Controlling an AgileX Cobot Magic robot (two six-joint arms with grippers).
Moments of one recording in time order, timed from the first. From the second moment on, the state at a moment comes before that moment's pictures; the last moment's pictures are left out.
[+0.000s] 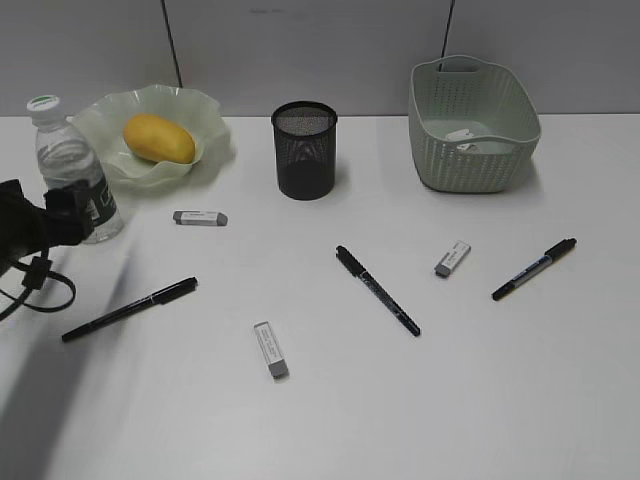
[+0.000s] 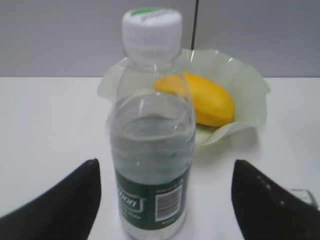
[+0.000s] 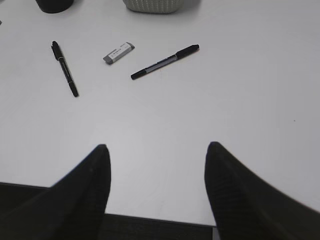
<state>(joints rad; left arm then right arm) -0.23 1.81 -0.42 -0.20 -1.08 0.00 0.13 0.15 -0.53 0.06 1.02 0.00</state>
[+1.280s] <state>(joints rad) -0.23 1.00 -0.76 -0.06 1.16 0.00 0.13 0.15 -0.53 0.00 1.01 0.04</state>
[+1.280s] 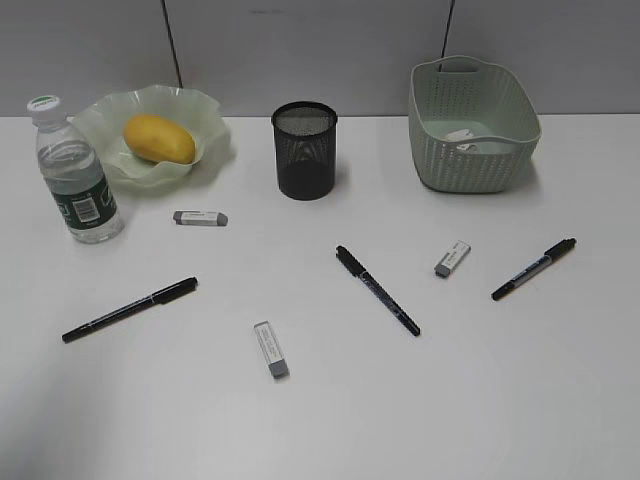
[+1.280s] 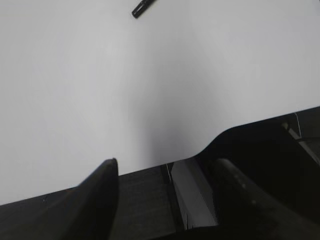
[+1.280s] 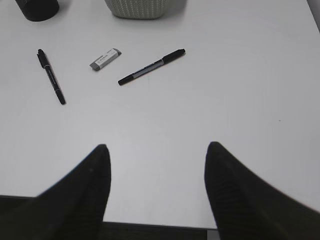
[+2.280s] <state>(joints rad) -0.23 0.30 -0.56 0.00 1.02 0.00 0.13 0.15 -0.53 0.00 1.00 0.04</state>
